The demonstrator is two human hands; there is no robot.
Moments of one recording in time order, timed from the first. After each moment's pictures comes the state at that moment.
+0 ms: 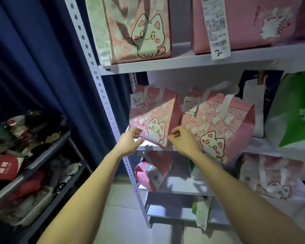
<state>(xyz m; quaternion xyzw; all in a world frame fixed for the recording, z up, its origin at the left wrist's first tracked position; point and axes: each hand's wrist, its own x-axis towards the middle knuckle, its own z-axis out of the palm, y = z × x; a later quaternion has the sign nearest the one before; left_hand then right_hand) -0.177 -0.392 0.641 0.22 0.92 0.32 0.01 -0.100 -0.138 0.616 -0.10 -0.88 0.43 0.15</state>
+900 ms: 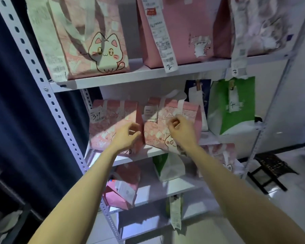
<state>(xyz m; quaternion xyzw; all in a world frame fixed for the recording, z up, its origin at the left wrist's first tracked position) -0.190 -0.283 0.675 0.41 0.82 0.40 0.01 -0.023 -0.081 0.676 -0.24 -0.83 0.31 0.39</state>
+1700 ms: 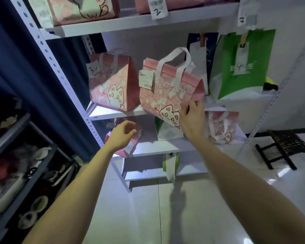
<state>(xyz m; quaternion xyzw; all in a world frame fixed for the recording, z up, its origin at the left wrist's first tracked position) -0.029 -0.321 0.585 0.26 0.90 0.33 0.06 0.072 -0.049 0.589 -0.27 -0.83 0.30 0.38</state>
